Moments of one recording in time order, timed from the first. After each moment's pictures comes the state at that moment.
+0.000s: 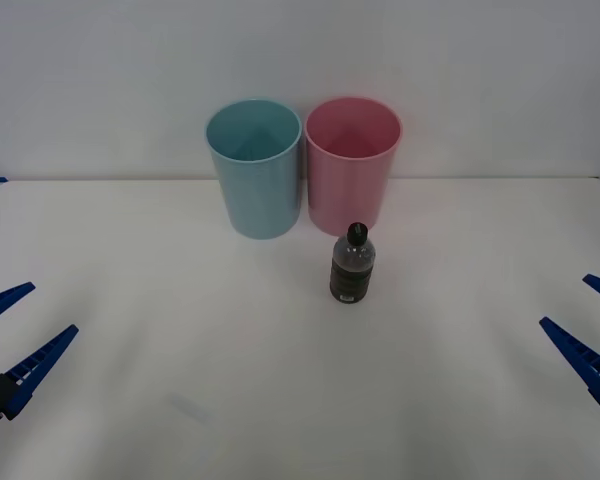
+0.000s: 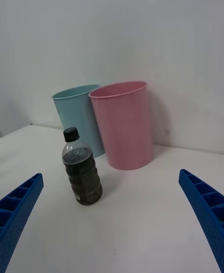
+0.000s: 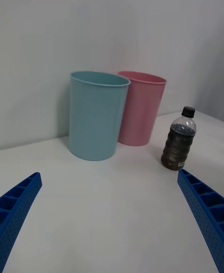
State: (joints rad) right arm 0.35 -0.38 -0.51 -1.67 0.94 -1.21 0.00; left arm 0.35 0.40 0.52 -1.66 -0.96 -1.22 0.00
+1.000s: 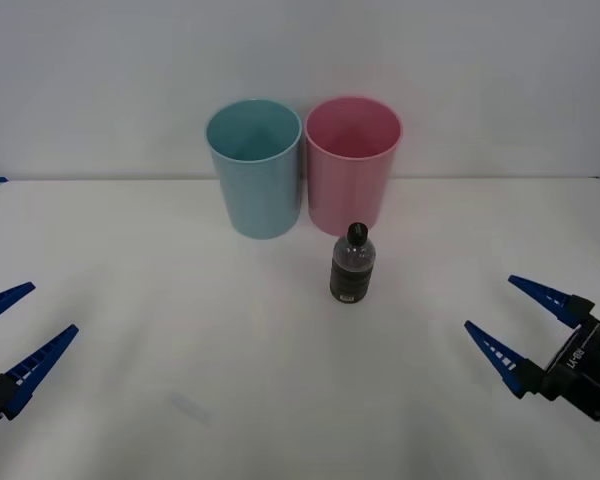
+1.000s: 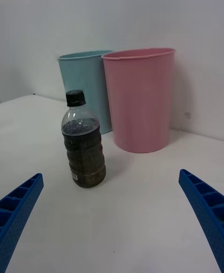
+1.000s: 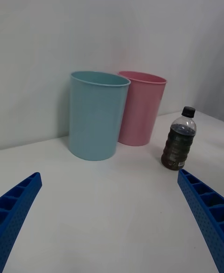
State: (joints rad) right arm 0.23 -0.39 -0.29 -1.54 1.01 -1.09 0.22; left arm 0.35 0.40 0.52 -1.66 -0.96 -1.22 0.00
